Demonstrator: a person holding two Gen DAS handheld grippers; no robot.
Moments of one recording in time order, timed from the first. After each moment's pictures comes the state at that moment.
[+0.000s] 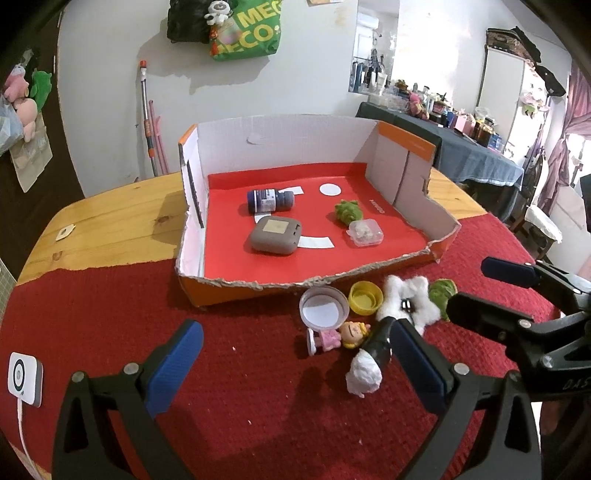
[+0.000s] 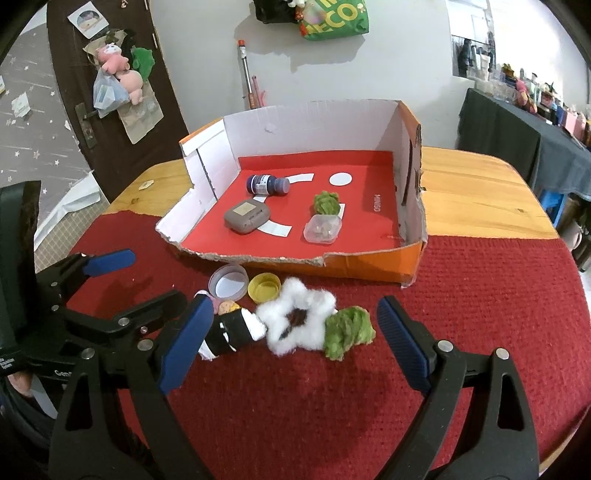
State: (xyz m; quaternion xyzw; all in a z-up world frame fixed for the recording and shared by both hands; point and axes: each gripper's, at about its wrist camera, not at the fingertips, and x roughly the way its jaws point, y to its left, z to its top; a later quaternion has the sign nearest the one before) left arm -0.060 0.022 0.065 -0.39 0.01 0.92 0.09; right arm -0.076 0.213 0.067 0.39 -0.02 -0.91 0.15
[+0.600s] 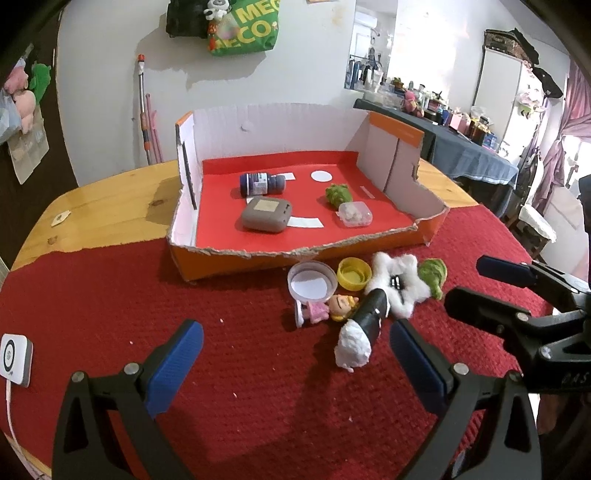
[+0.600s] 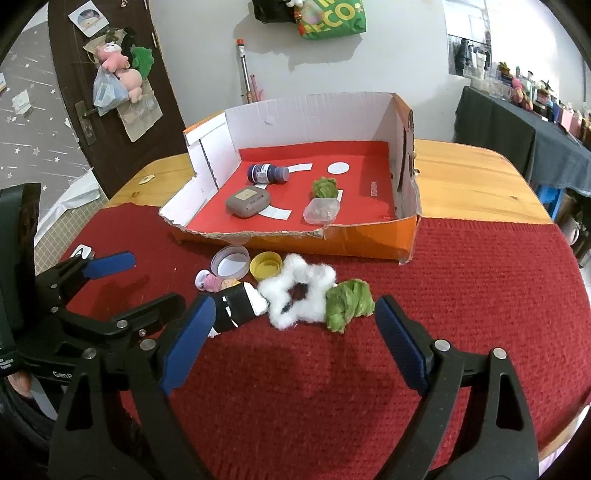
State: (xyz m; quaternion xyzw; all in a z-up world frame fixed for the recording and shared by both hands) left arm -0.043 0.024 0.054 -0.40 0.00 0.91 0.10; right arm -0.059 0.215 0.060 0.39 -0.03 -0.91 0.15
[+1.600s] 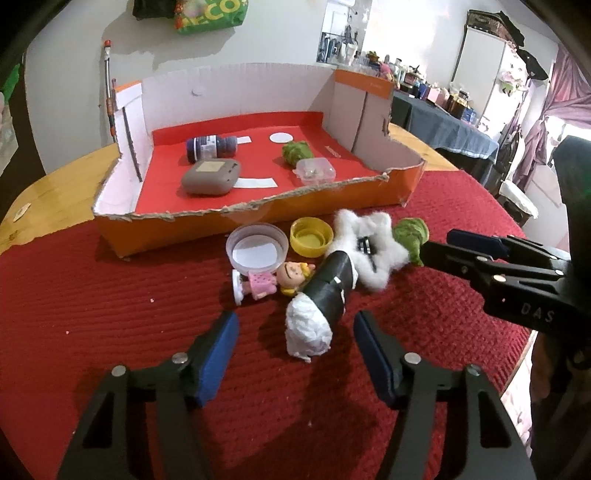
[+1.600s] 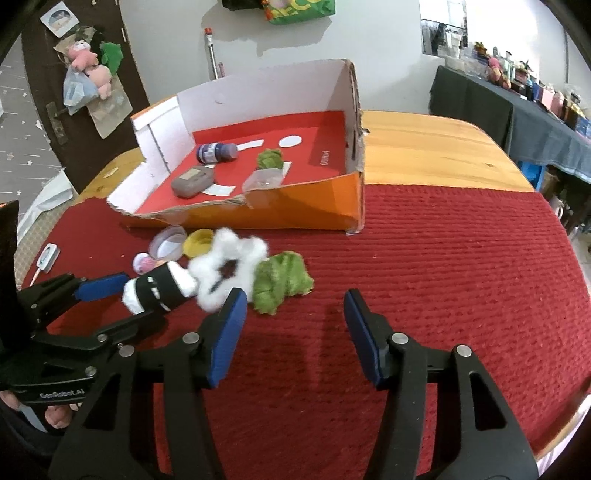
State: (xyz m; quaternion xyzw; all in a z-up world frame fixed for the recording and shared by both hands) left arm -0.054 0.055 0.021 -0.43 0.01 0.89 0.15; right arm -0.074 0.250 0.028 0.42 -0.03 -0.90 0.10
